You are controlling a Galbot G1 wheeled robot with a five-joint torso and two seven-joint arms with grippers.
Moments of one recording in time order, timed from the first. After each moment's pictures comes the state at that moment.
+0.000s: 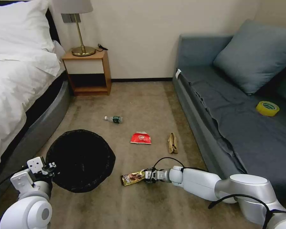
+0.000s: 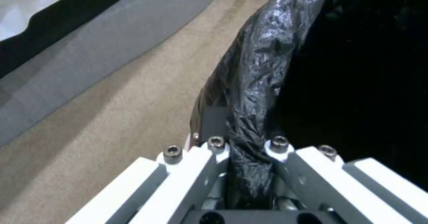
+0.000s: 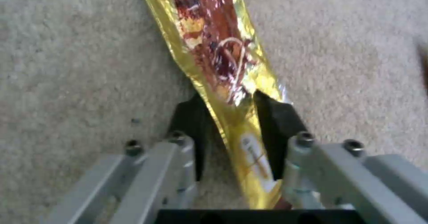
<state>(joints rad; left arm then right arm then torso) 1.52 -1.47 -0.86 -2.29 -0.47 0.71 -0.36 -0.31 1.26 -1.20 0.71 0.31 0.23 -0.19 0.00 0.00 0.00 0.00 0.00</state>
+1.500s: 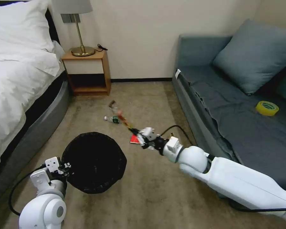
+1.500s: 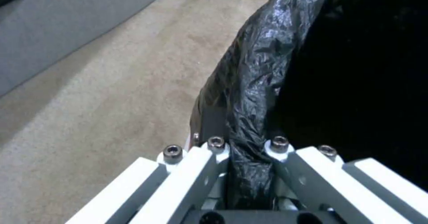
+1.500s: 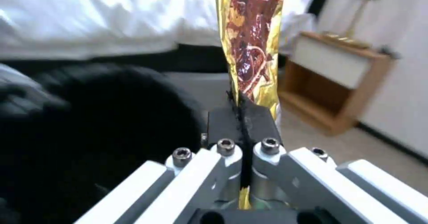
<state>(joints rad) 1.51 -1.49 -0.74 -2.26 -0.45 0.72 -0.36 -0.38 0.87 -0.71 1.92 0.69 -0.04 0.11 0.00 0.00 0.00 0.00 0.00</state>
